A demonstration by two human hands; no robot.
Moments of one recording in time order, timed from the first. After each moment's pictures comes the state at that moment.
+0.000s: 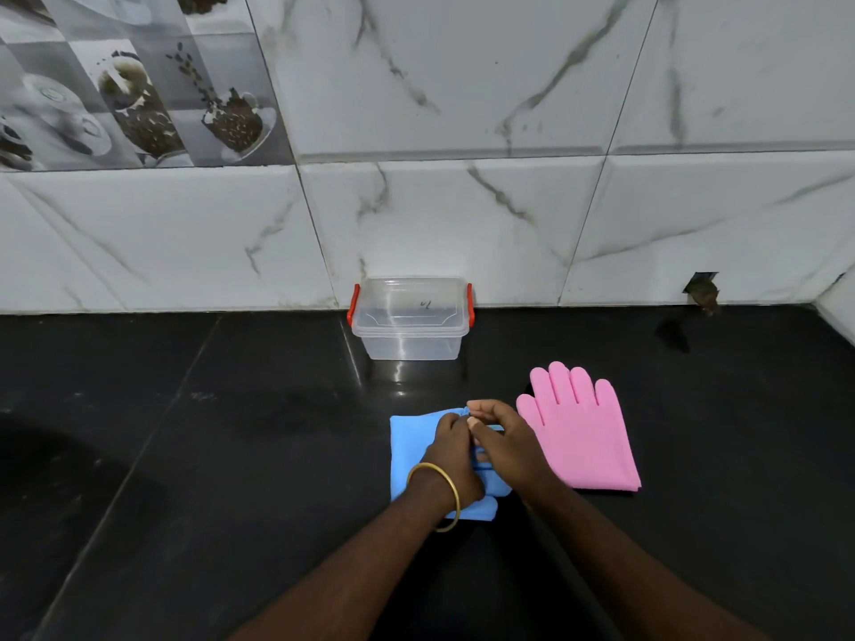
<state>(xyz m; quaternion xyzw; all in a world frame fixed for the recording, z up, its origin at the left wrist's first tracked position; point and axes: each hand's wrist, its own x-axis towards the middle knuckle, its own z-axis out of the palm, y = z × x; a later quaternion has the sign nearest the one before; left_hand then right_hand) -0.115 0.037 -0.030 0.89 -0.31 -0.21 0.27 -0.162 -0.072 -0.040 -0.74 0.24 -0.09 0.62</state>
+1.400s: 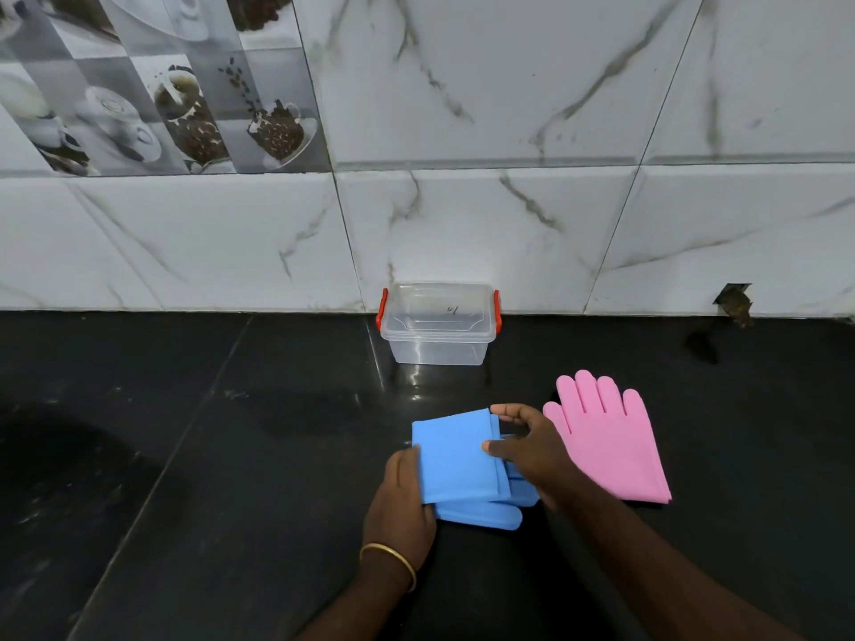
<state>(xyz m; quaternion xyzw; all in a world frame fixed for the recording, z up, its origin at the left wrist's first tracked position) -0.135 0.137 -0.070 0.93 -0.19 -0.05 0.32 -0.153 -0.074 -0.040 -0.72 0.29 0.00 0.63</state>
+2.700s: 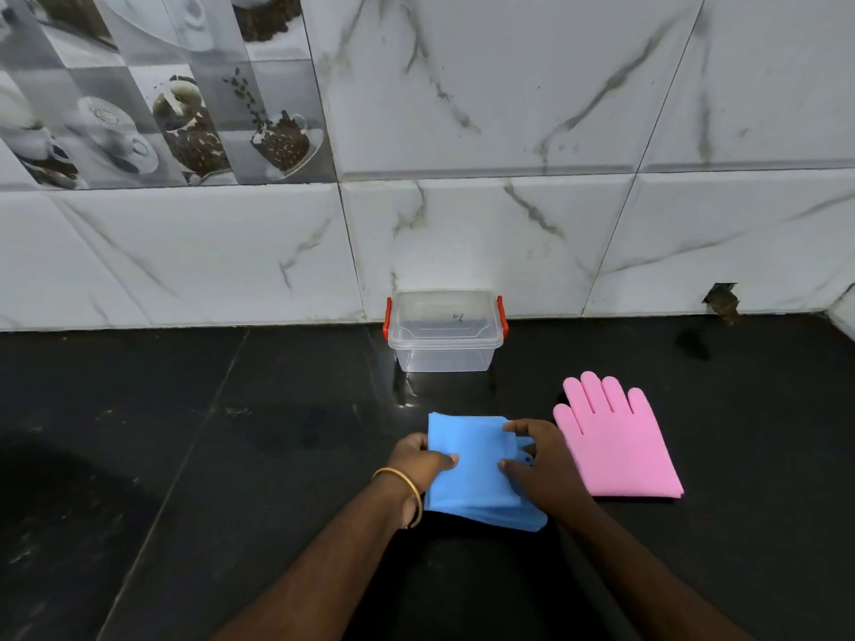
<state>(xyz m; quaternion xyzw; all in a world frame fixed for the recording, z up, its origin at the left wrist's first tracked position) -0.072 0.118 -0.017 0.72 0.07 -0.35 0.59 -0.166 -0.046 -0.042 -0.85 0.28 -0.09 0.43</state>
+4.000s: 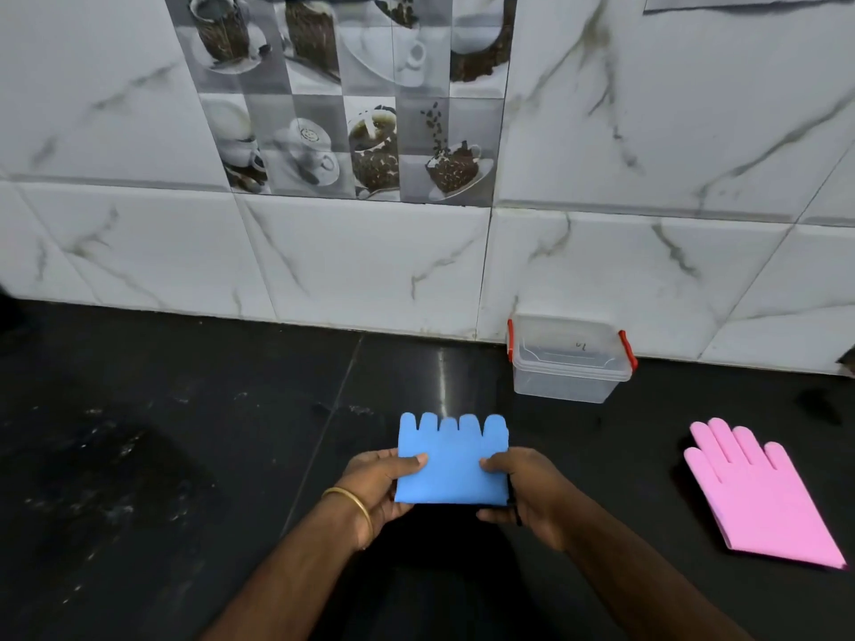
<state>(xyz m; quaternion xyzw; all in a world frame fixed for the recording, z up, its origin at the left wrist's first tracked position) -0.012 0.337 0.012 0.53 0.14 -0.38 0.75 -0.088 0.148 0.037 -0.57 0.31 0.13 0.75</state>
